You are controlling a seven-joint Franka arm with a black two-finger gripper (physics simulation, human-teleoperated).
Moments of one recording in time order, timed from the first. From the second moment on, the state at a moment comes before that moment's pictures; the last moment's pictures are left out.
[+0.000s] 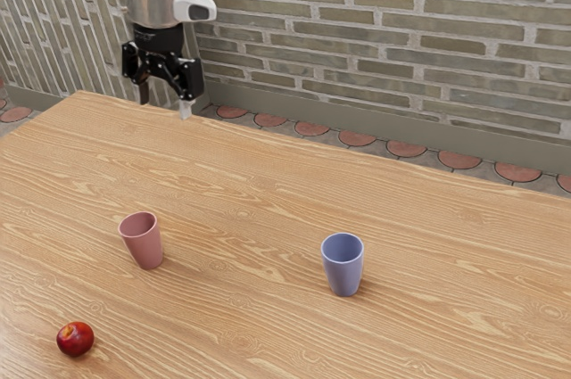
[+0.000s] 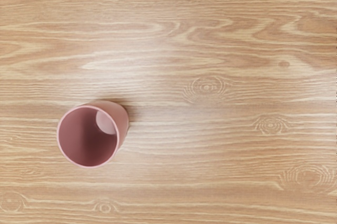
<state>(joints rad) 0.00 0.11 -0.06 -1.45 0.10 1.43 -0.04</state>
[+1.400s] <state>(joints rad) 0.16 0.06 0.01 -2.14 0.09 2.17 -0.04</state>
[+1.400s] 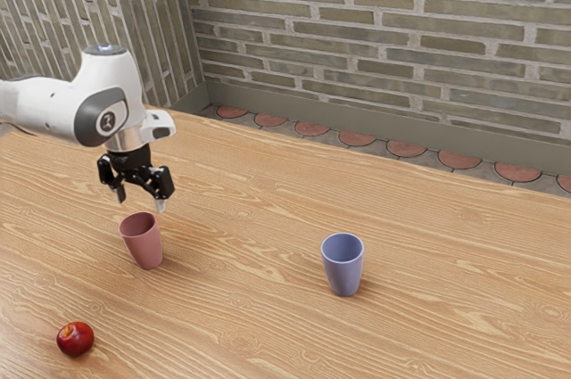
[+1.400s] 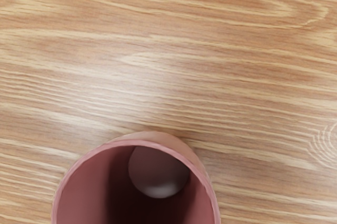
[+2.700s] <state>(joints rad) 0.12 0.14 0.00 -2.23 0.08 2.29 -0.08</state>
